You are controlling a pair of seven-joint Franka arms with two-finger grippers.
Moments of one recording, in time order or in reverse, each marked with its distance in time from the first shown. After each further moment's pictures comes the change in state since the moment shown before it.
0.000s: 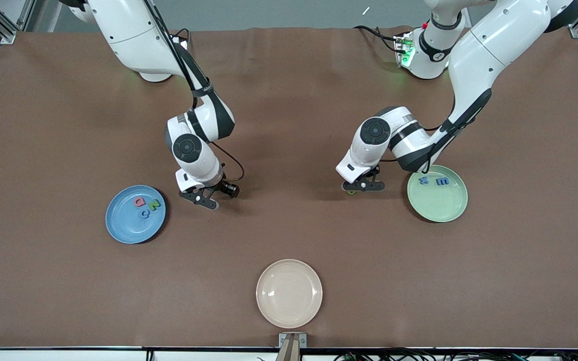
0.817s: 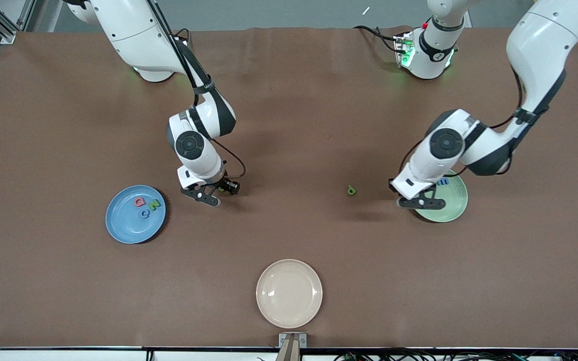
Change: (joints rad) left arm 0.422 -0.095 -0.142 -0.006 0.001 -0.099 0.368; right arm 0.008 -0.011 -0.003 -0.018 0.000 0.002 0.006
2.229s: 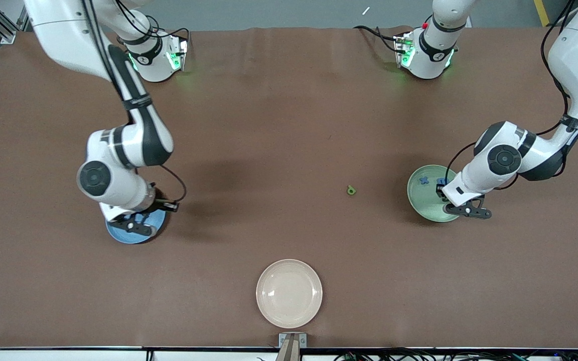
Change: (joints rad) left arm 0.236 0.107 0.018 -0.026 0.184 0.018 0.228; right arm -0.331 -0.064 -0.037 0.205 -0.002 -0.355 -0.504
